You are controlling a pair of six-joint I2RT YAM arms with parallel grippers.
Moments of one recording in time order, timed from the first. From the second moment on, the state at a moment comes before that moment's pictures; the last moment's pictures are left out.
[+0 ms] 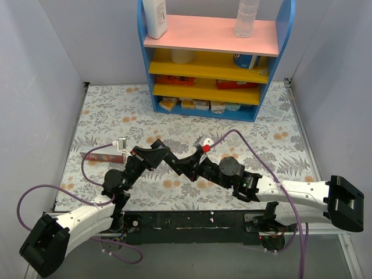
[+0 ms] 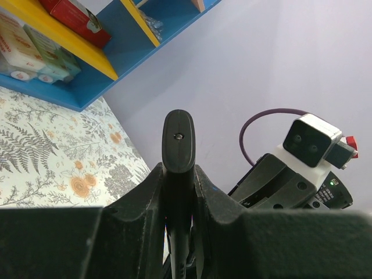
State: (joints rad) left arm -0.62 0.80 0.07 1.09 0.11 -1.08; right arm 1.23 1.12 0.58 0.55 0.12 0.27
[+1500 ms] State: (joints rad) left arm -0.62 0.81 0.06 1.09 0.10 -1.10; right arm 1.25 1.13 0.54 0.54 0.14 0.24
